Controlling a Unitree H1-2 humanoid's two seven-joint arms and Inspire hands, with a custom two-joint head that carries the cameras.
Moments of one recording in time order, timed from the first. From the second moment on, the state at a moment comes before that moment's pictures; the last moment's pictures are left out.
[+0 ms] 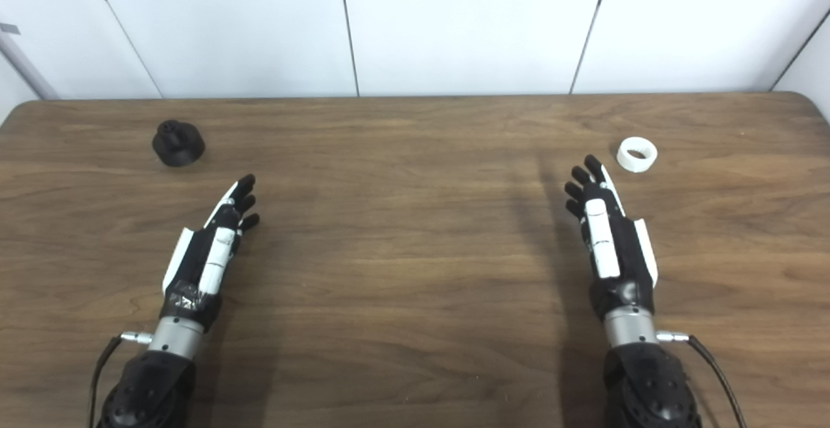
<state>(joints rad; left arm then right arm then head) 0.08 0.13 0.03 -0.16 0.03 0.00 -0.08 0.04 -0.06 -0.09 -0.24 0.05 0.15 -0.01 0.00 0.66</state>
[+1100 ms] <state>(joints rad) 0.08 0.13 0.05 -0.10 0.05 -0.11 -0.06 0.05 -0.05 -0.08 -0.20 0.04 0.09 -0.01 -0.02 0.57</state>
